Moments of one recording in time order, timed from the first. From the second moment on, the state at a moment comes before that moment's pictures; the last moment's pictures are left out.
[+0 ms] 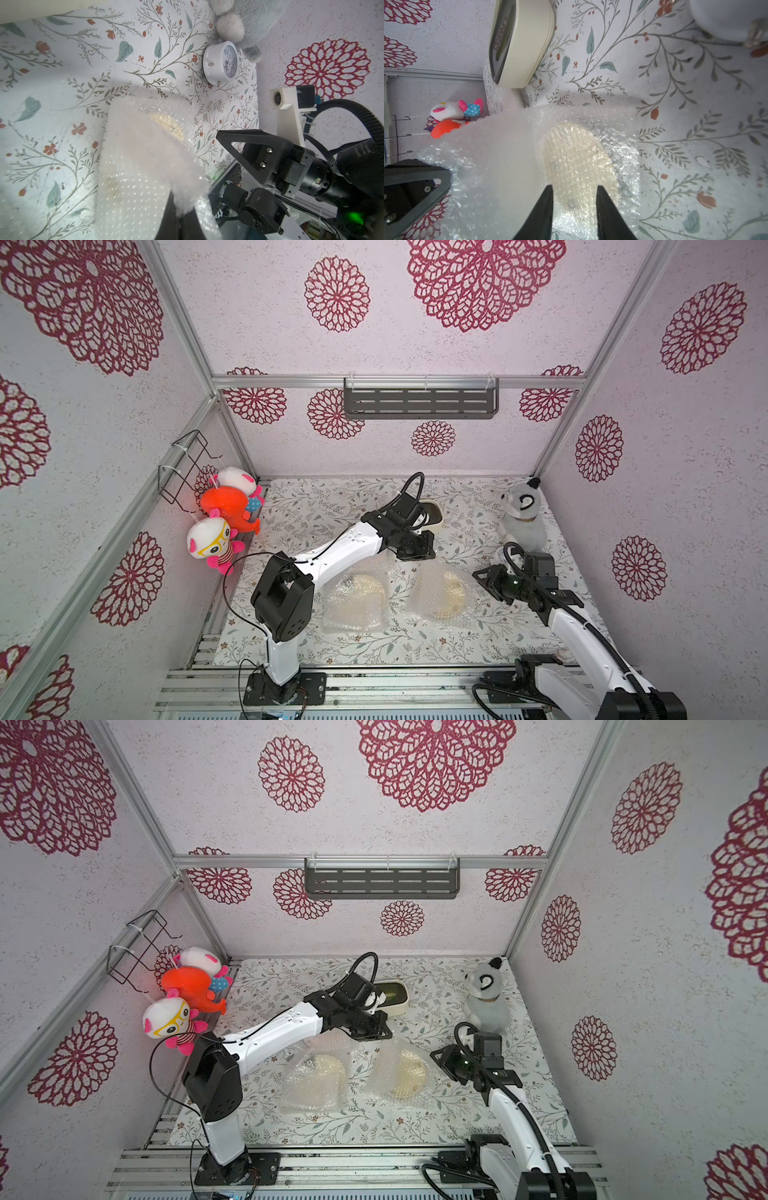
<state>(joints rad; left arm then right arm) -0.75 1.87 1.56 -0.63 0.43 -0.70 0.06 0.95 0.49 -0.38 -0.55 0.76</state>
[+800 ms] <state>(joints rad) -0.60 1.75 1.39 -0.54 0.49 -0.72 0.33 1.27 0.65 -0.24 -0.50 0.82</state>
